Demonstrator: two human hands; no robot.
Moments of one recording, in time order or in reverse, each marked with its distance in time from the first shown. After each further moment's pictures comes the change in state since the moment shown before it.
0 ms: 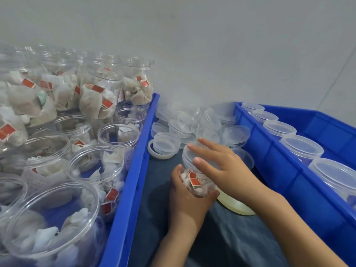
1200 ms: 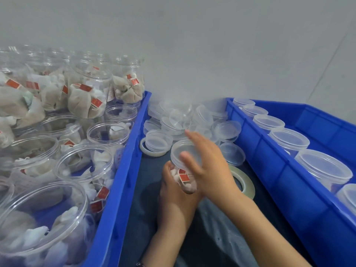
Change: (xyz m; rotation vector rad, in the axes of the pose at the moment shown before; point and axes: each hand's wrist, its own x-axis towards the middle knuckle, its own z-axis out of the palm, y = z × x) left_hand -0.004 0.000 -0.010 0.126 -0.033 0.065; right_hand -0.003 -0.002 0.029 0.056 0.329 -0.049
